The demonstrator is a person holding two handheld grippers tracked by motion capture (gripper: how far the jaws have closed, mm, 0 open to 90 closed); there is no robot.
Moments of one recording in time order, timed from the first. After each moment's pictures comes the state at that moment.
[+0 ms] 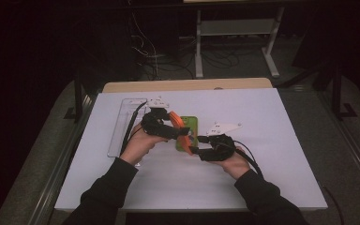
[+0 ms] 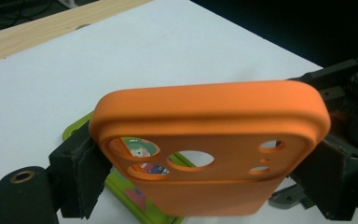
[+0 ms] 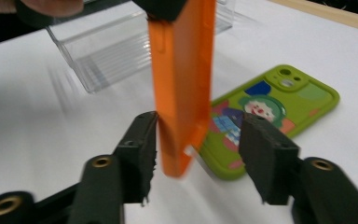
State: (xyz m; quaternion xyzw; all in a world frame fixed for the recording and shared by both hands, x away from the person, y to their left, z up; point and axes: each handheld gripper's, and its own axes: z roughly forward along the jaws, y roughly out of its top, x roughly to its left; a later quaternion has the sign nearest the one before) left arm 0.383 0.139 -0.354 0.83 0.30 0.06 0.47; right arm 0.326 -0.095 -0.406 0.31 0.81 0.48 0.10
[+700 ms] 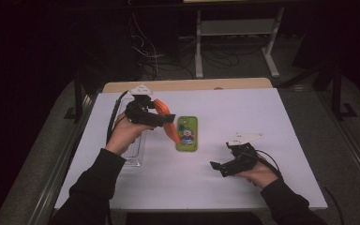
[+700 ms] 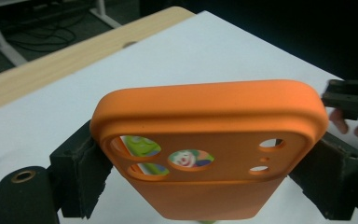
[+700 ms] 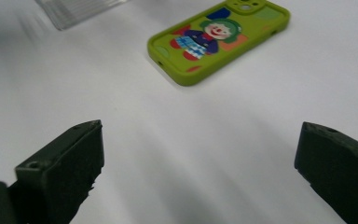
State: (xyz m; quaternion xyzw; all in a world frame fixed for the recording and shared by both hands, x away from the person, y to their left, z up) left arm 0.398 0.180 -0.317 0.81 0.33 0.10 0.47; right arm 0.304 -0.154 -0.426 0.35 0.83 0.42 0.11
